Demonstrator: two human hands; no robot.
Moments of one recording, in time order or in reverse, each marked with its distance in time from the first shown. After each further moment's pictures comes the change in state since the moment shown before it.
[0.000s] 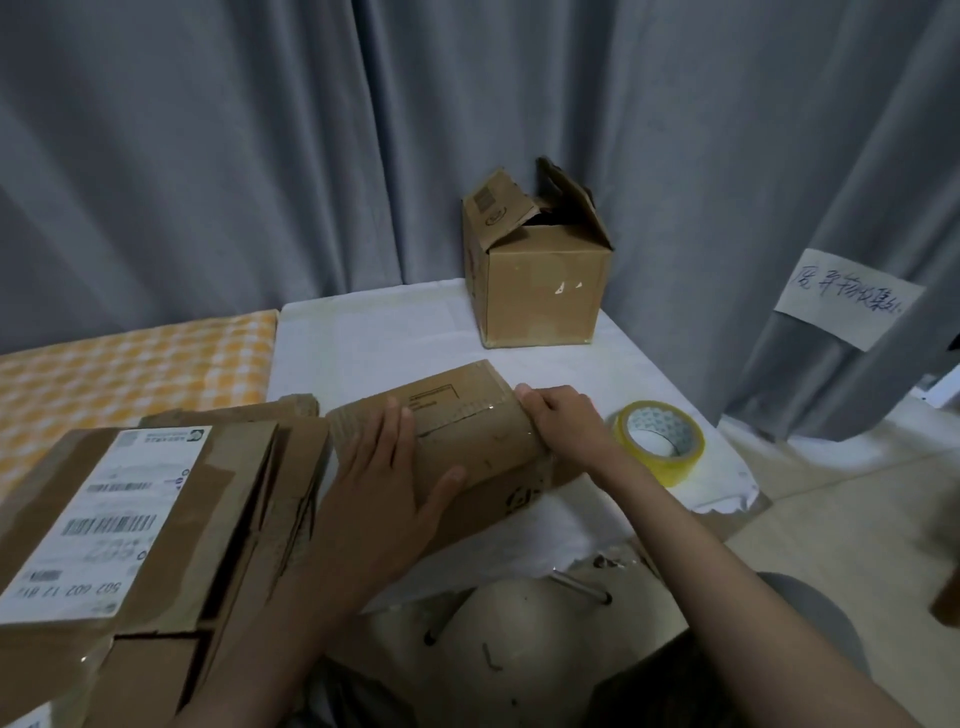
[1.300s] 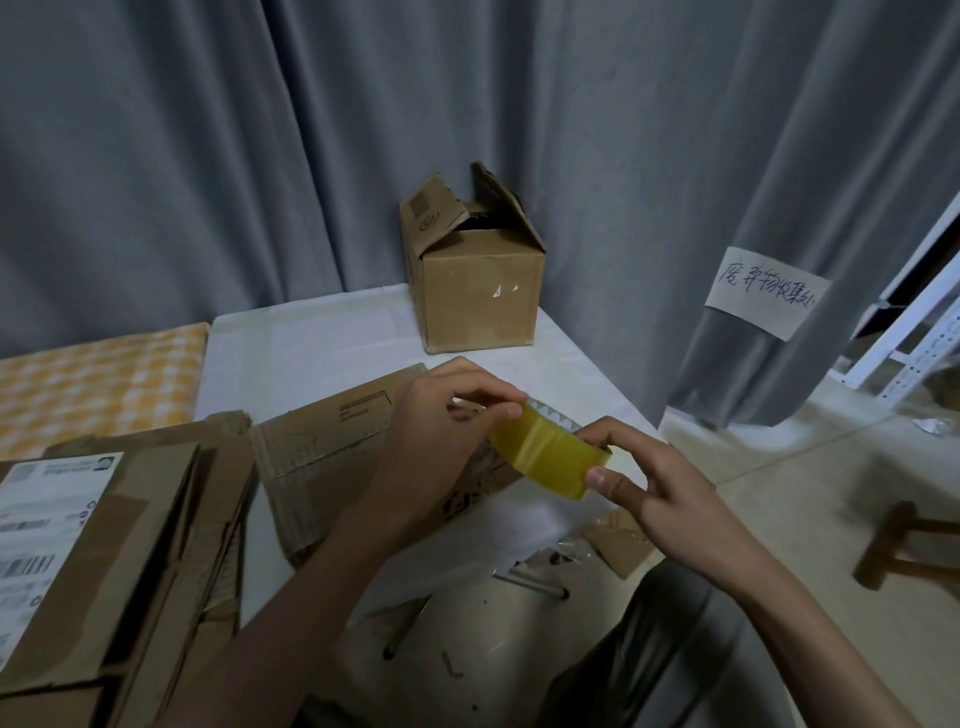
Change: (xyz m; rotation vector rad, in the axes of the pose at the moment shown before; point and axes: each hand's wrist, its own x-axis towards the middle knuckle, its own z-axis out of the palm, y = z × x) left_hand 0.052 0.109 -0.035 -0.893 0.191 0.375; right_hand -0.118 0.041 -0.101 0.168 -0.010 -0.294
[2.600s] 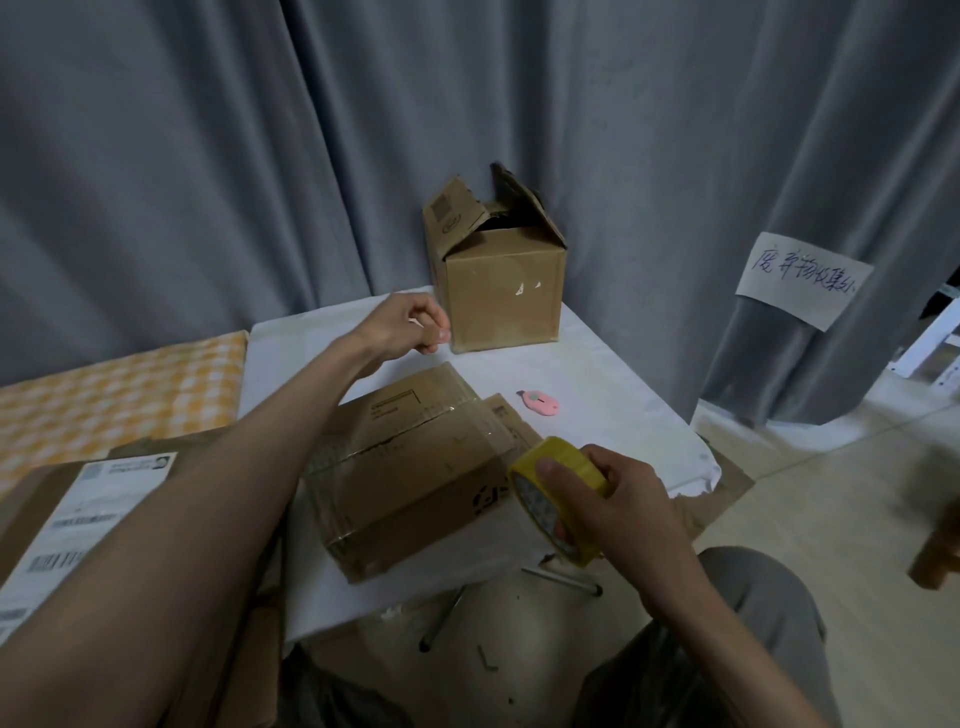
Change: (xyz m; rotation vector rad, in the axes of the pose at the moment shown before) left_hand 0.113 -0.090 -0.073 0.154 -0.257 -0.407; right_hand 0.000 -0.018 0.064 0.213 0.228 0.329
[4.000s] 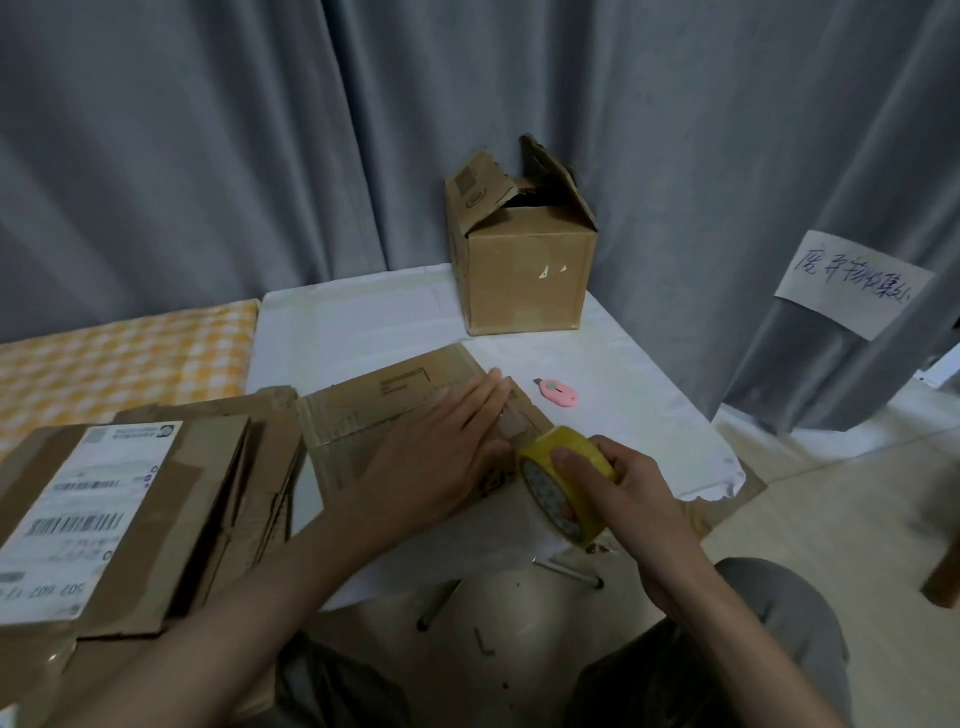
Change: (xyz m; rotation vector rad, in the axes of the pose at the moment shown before) left_hand -0.129 -0.016 0.081 0.832 -0.032 0.335; right_hand 0.024 0.021 0.007 0.115 -0.089 0.112
